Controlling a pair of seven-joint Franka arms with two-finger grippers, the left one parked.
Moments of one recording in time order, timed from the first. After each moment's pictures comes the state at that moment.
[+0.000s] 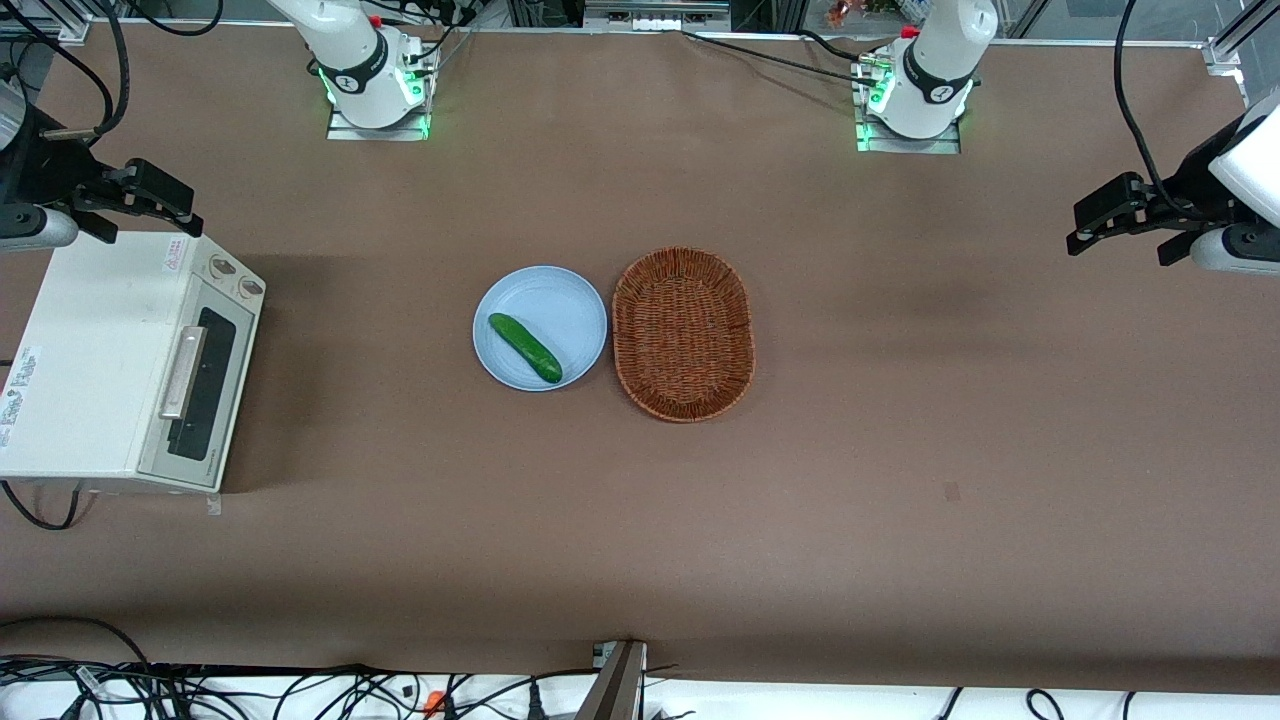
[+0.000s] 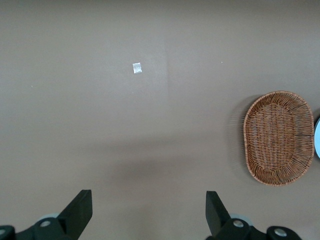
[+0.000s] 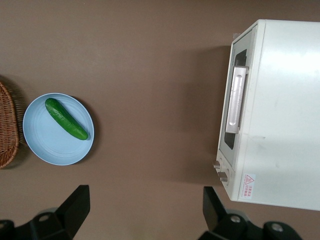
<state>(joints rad) -0.04 -0.03 0.06 -1.62 0.05 1.58 -0.04</state>
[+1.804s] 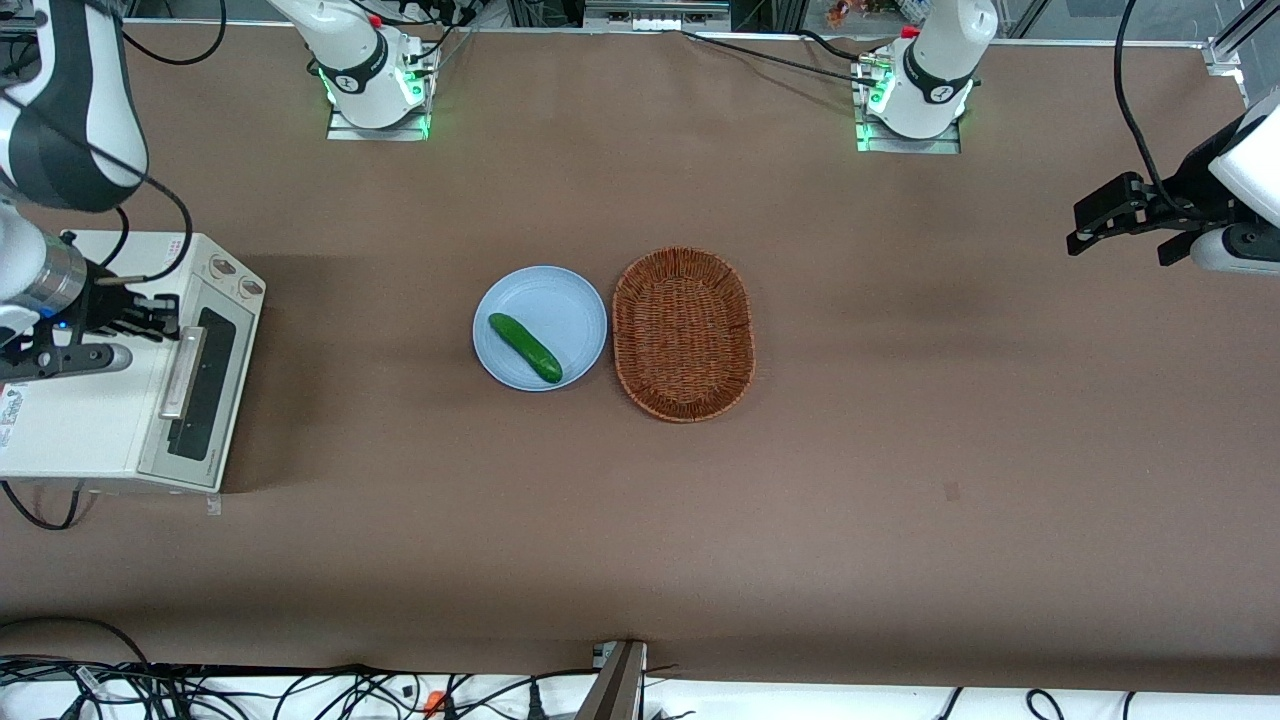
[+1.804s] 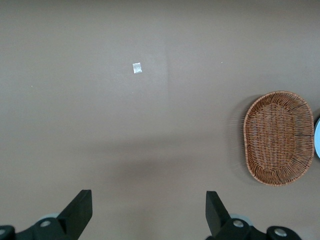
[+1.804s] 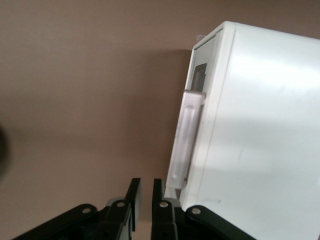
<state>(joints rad) -0.07 0.21 -0.02 -1.73 -0.09 1.90 -0.20</state>
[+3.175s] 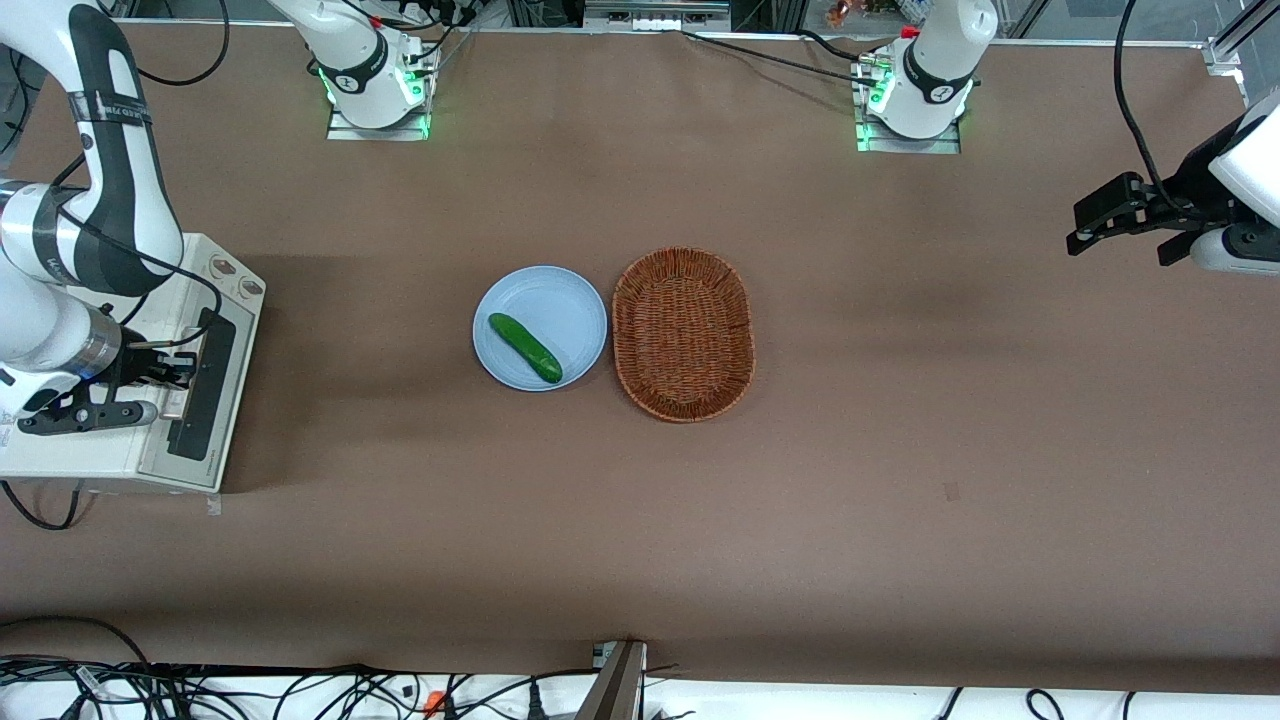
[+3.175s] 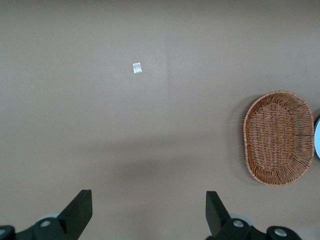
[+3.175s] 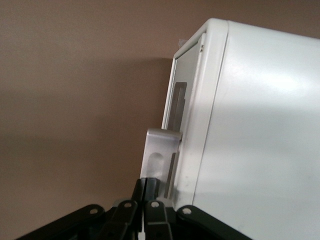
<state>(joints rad) -0.06 0.37 -0.07 -1.74 -0.10 2.08 -0.21</state>
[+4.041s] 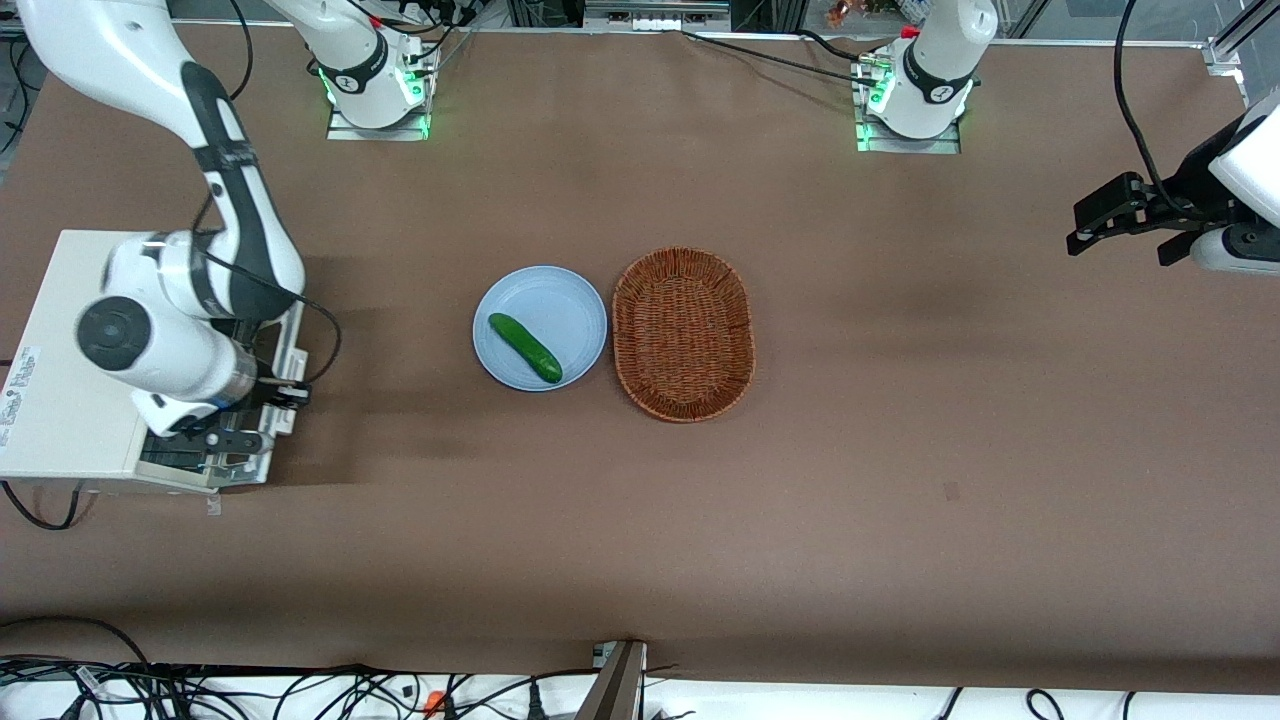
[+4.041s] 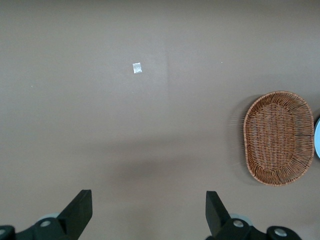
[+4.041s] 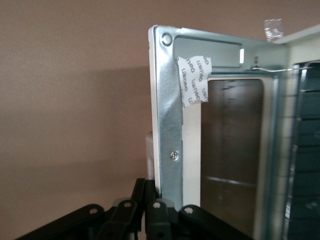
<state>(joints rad) 0.09 0.52 -0.04 -1.77 -0.08 2.24 0.17</state>
